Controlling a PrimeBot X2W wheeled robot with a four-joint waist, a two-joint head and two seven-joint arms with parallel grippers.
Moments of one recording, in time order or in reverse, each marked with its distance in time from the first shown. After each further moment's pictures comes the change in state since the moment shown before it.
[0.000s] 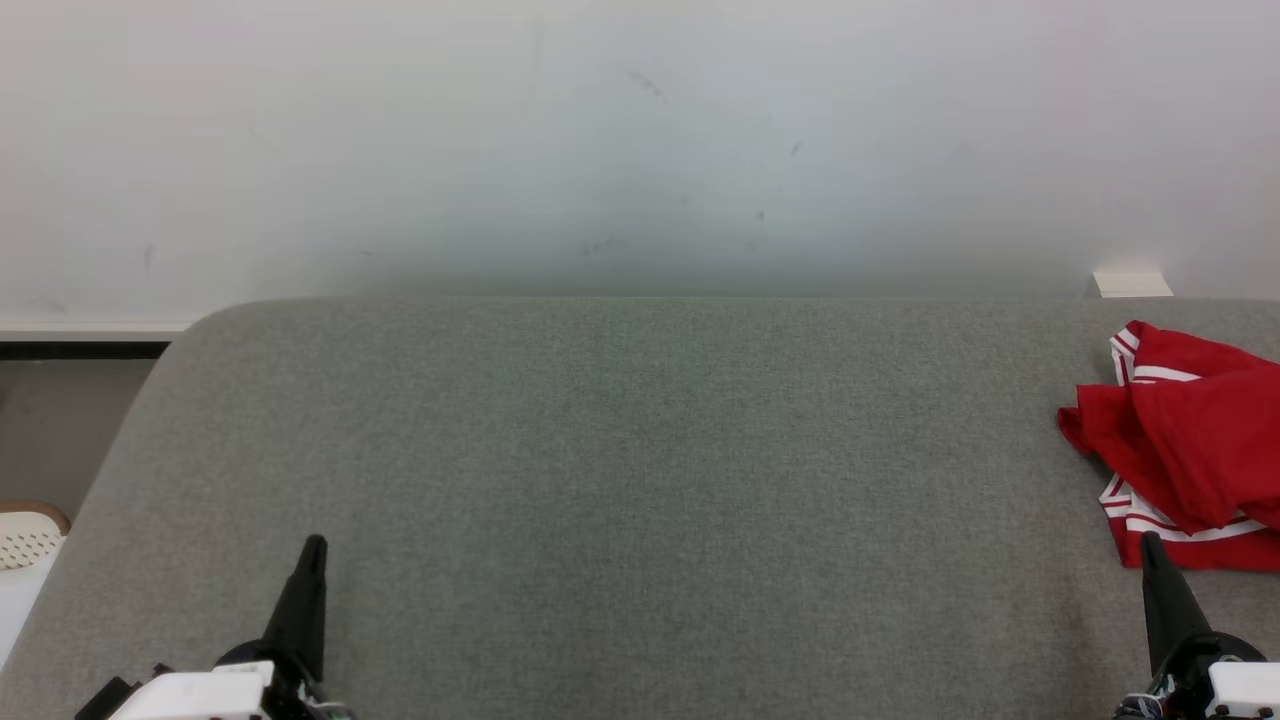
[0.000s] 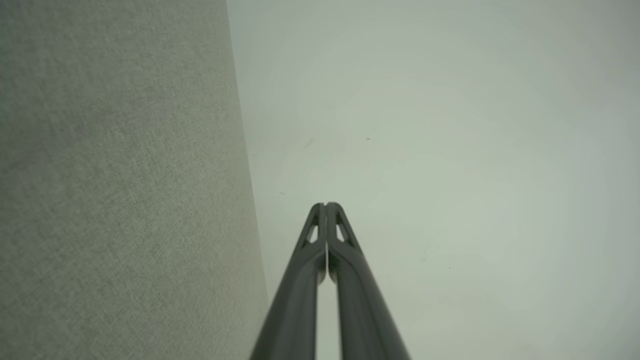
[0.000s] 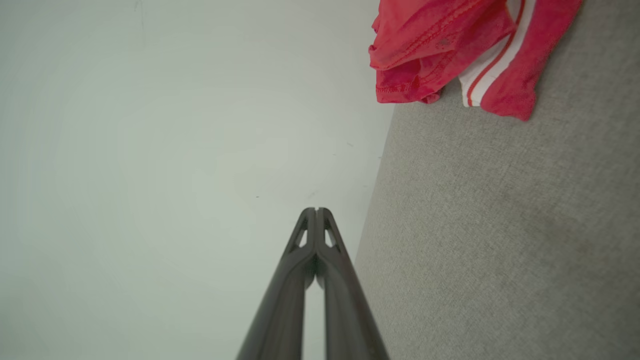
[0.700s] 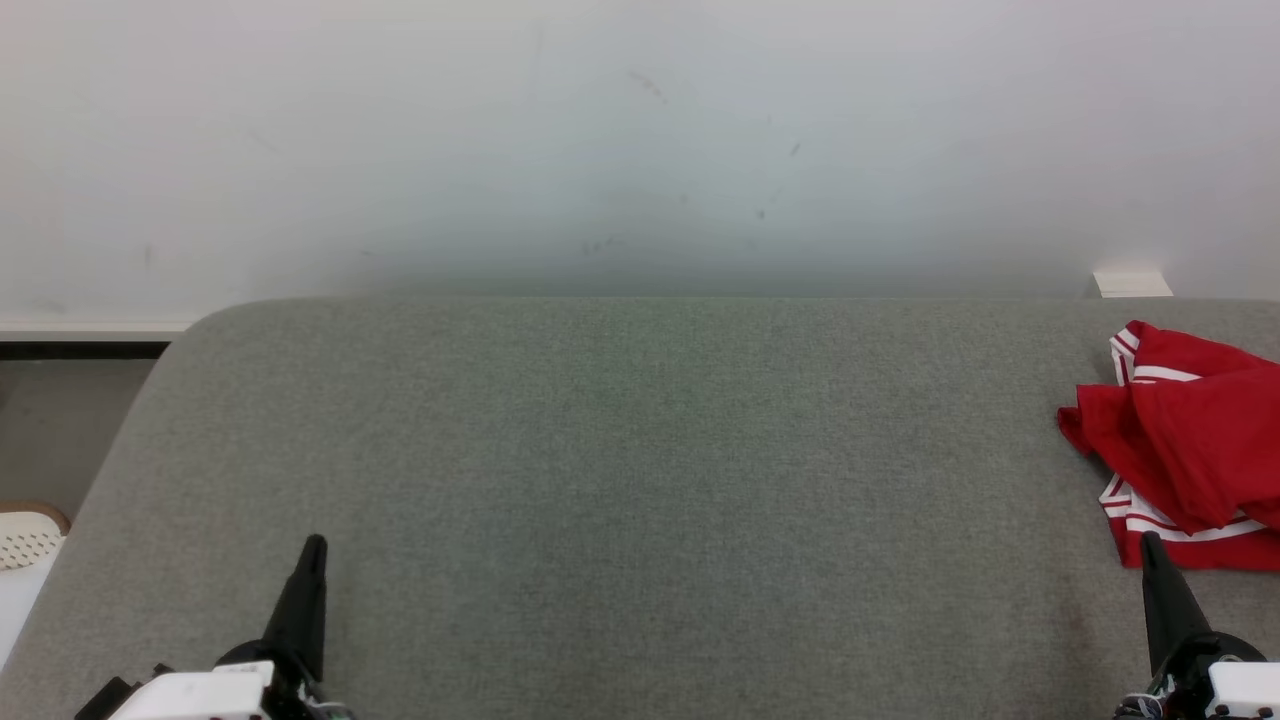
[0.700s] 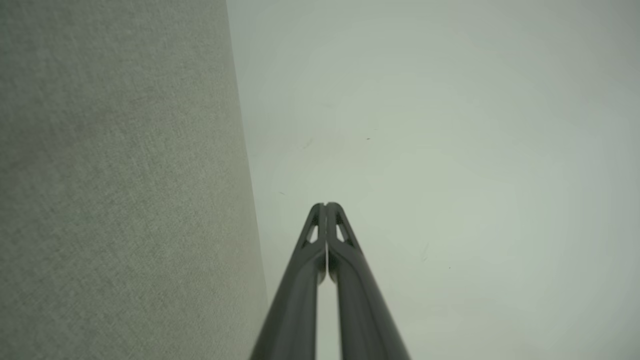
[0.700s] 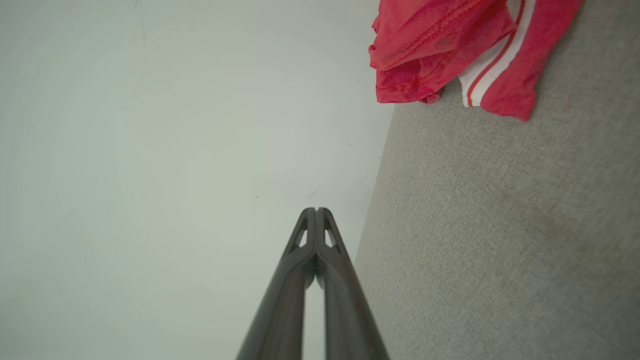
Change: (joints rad) left arm 0.000 0.000 0.000 0.000 0.000 0.000 0.000; right arm 0.000 0.000 0.000 0.000 0.000 0.000 0.000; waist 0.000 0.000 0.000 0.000
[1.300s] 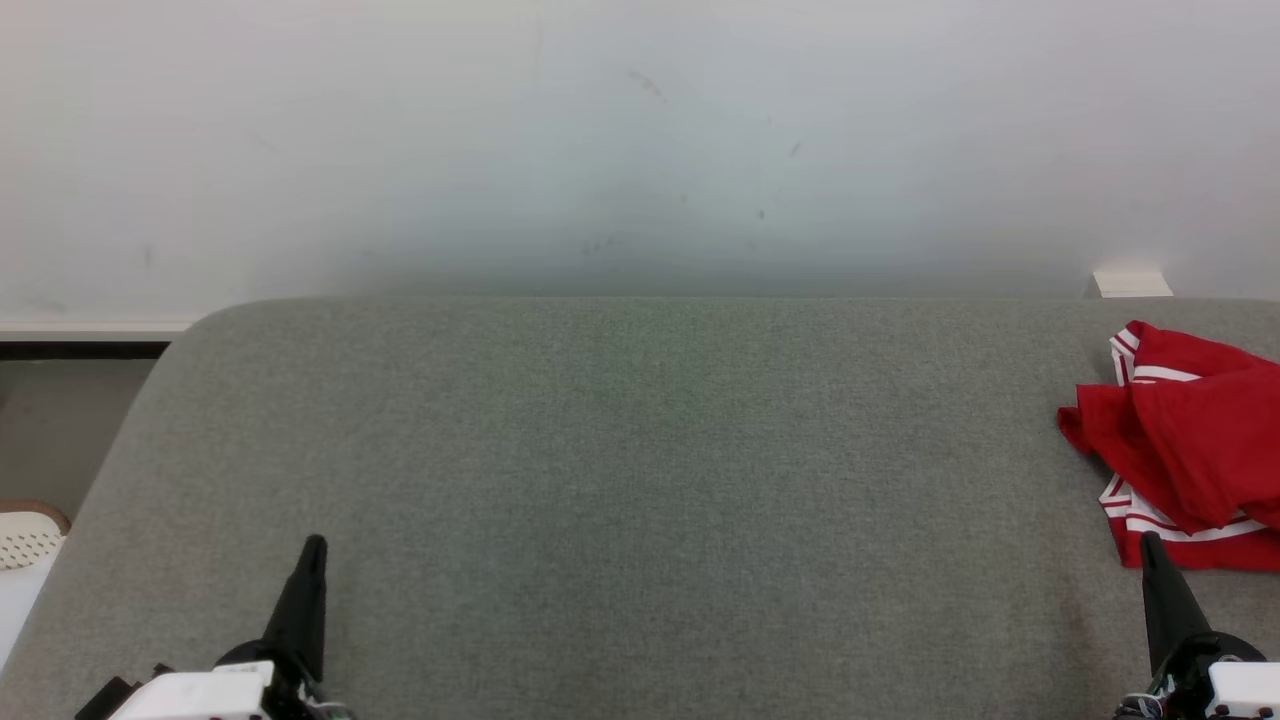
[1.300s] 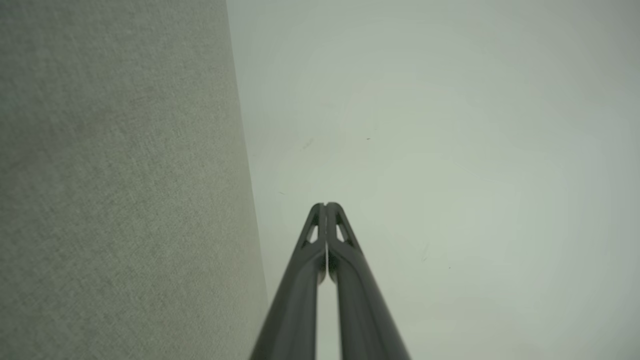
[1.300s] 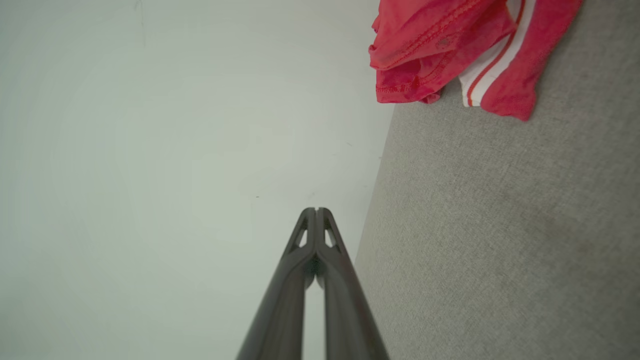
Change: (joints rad) left arm 0.000 0.000 0.000 0.000 0.000 0.000 0.000; right arm 0.000 0.000 0.000 0.000 0.000 0.000 0.000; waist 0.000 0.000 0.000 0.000
